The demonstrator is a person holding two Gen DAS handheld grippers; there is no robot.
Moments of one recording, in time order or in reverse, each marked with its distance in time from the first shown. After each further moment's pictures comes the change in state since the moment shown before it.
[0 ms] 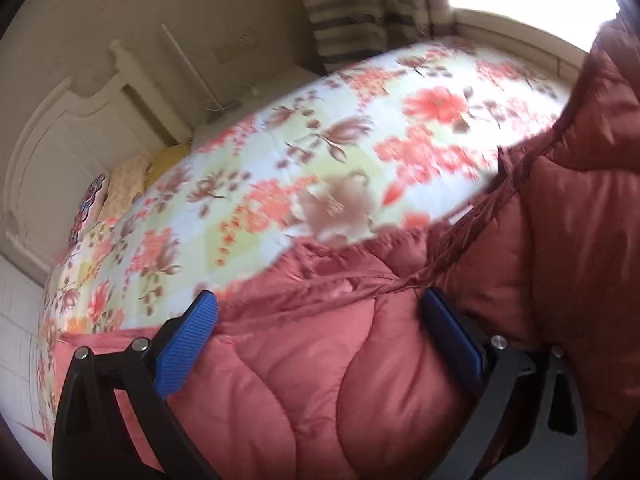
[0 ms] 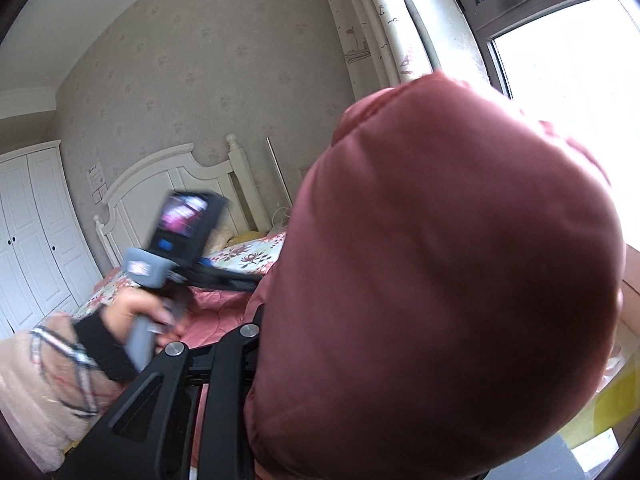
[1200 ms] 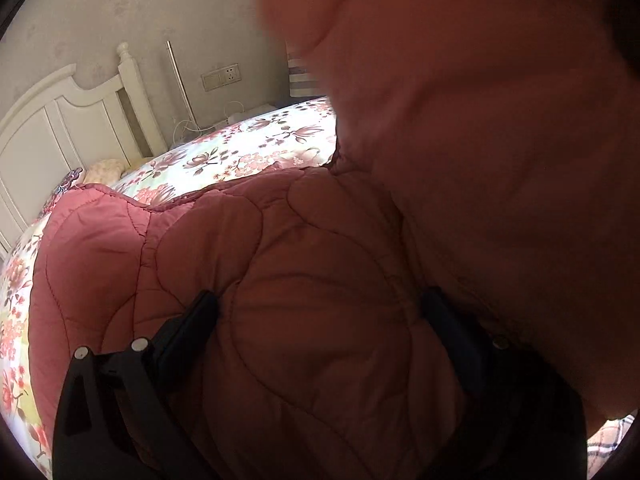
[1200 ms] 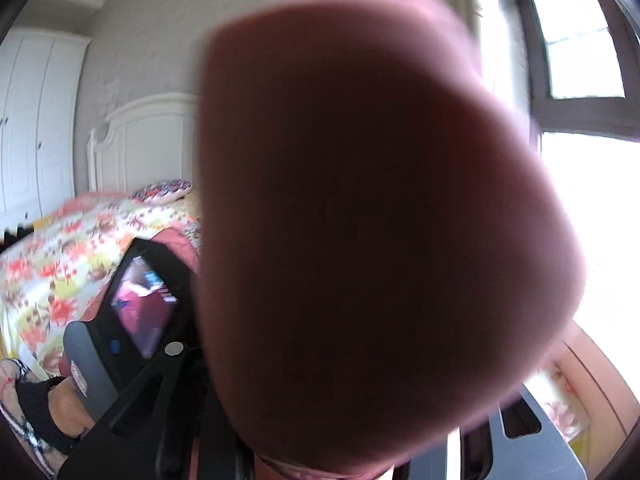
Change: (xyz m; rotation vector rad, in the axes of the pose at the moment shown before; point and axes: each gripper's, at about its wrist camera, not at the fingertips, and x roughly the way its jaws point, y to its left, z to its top) left arm -0.085 0.014 -0.124 -0.085 -0.214 -0.212; right arm 0.029 0.160 -0.002 -0.434 -0.005 -0.129
